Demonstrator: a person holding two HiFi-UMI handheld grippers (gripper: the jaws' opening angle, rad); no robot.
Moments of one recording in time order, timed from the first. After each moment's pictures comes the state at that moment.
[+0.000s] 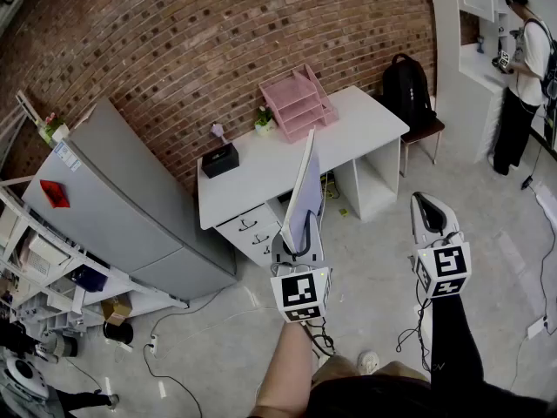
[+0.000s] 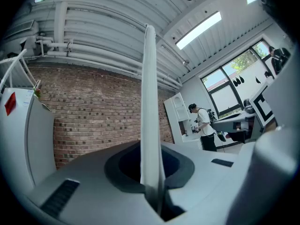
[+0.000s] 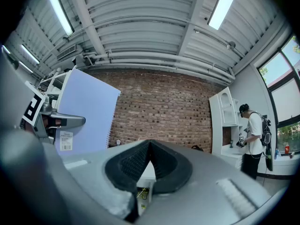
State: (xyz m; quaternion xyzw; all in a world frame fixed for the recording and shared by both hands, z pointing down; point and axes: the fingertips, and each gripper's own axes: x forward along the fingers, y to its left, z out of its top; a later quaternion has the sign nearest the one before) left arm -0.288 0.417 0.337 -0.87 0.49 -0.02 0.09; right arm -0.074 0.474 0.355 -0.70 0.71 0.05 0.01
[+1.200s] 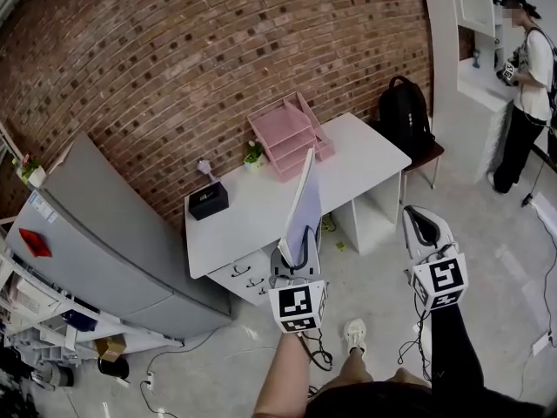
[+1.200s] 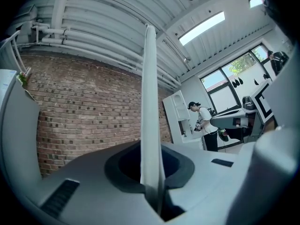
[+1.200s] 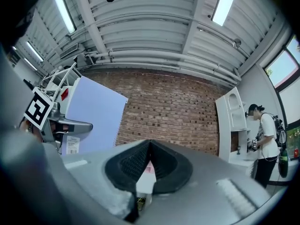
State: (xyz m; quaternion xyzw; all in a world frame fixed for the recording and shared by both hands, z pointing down) left arm -0.246 0.261 0.350 -0.89 0.46 -0.02 0.09; right arm -0.050 0.332 0.350 -0.69 0.72 0.08 0.02
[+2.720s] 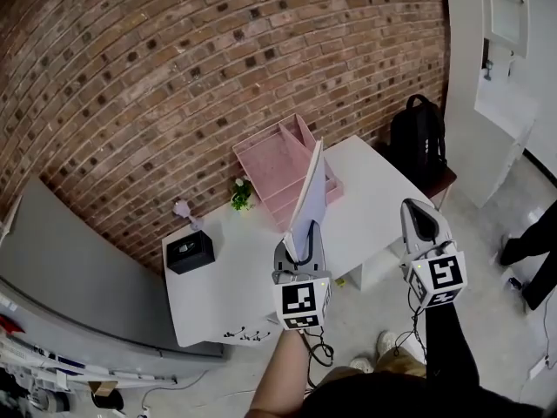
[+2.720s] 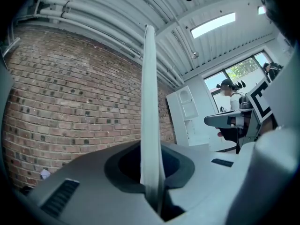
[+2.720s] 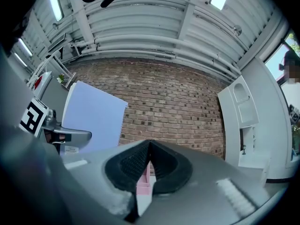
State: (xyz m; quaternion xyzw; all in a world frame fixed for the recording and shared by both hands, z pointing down) left arm -0.159 -0.060 0.351 -0.91 0.42 0.00 0.07; right arm 0.018 0.013 0.334 -0.72 0.69 0.08 0.04
